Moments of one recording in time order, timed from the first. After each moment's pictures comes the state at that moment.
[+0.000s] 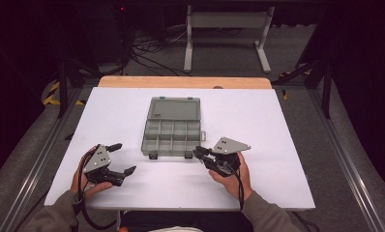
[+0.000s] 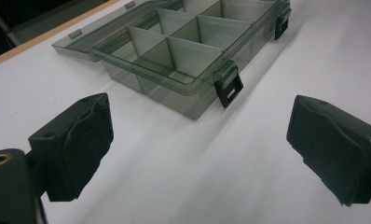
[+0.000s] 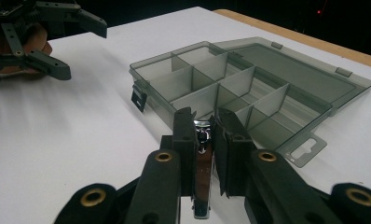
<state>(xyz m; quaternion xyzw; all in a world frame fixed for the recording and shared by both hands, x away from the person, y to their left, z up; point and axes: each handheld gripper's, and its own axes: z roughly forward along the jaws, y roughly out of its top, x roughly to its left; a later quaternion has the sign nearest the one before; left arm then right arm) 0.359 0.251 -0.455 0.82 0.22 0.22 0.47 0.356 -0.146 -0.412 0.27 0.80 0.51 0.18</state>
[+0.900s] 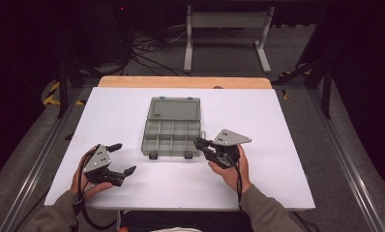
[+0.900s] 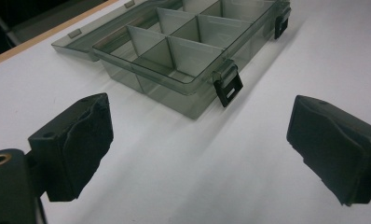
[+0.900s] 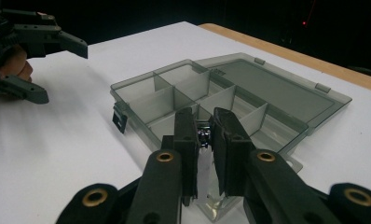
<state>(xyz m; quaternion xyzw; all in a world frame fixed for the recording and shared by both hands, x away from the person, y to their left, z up) 0.359 0.251 -0.455 0.82 0.22 0.22 0.47 0.373 -0.146 -0.403 0.28 0.78 0.52 0.20</state>
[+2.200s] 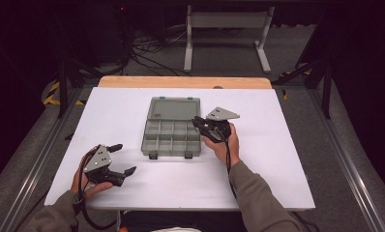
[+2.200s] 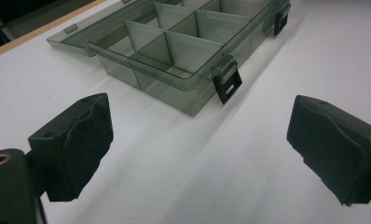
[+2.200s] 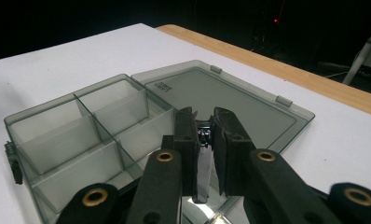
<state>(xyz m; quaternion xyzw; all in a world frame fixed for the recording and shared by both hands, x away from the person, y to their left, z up) 0.361 0.251 -0.458 0.83 0.22 0.21 0.47 0.455 -0.135 -0.412 0.32 0.77 0.50 0.23</state>
